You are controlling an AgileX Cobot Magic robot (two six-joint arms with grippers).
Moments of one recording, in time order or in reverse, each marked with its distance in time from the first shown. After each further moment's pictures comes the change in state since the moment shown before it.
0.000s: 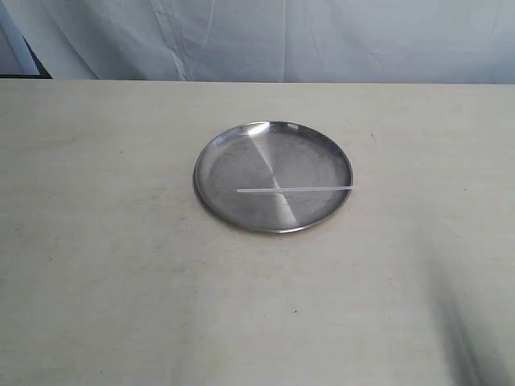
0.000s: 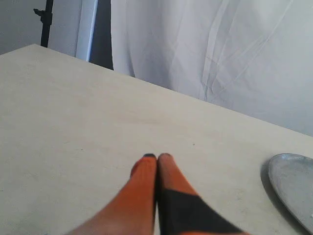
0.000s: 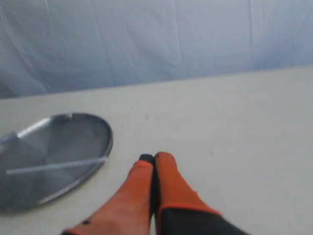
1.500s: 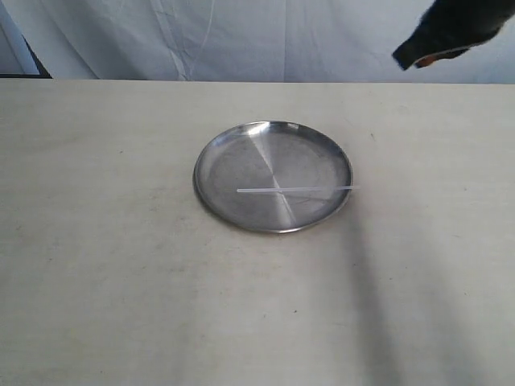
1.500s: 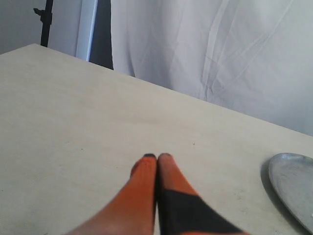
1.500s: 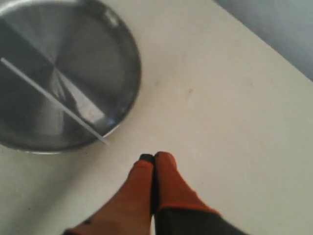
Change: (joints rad) left arm 0.000 0.000 0.000 0.000 0.001 0.000; right arm 0.136 1.614 -1.468 0.143 0.714 -0.733
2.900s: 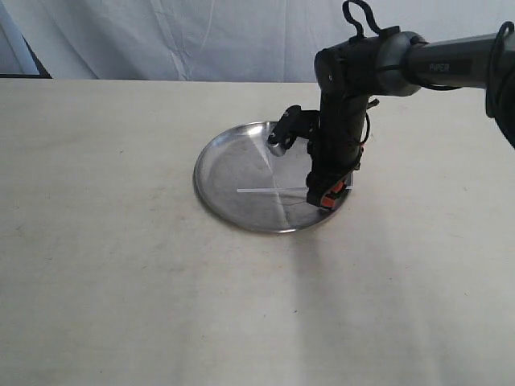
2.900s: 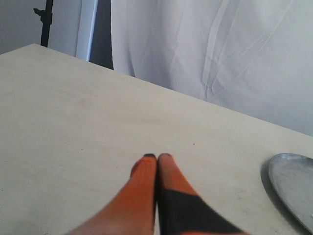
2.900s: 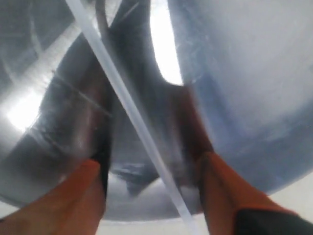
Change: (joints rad) left arm 0.000 0.000 0.000 0.000 0.000 0.000; right arm 0.213 0.628 -0.156 -0.162 0.038 -0.092
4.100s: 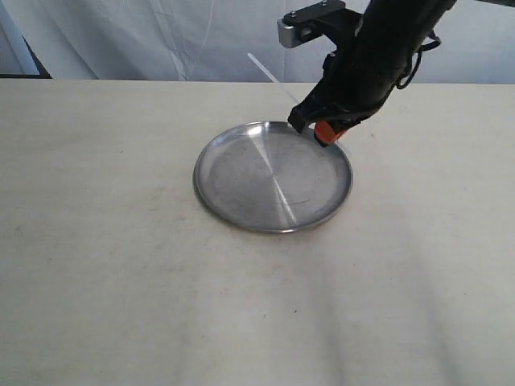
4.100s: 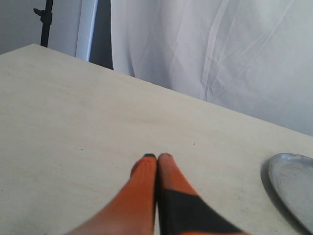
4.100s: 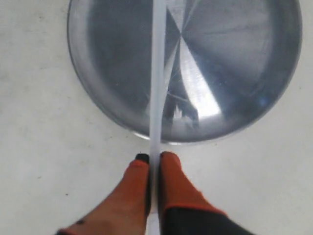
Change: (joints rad) left arm 0.000 0.000 0.000 0.000 0.000 0.000; right arm 0.000 -0.469 0.152 0.274 0.062 0.281
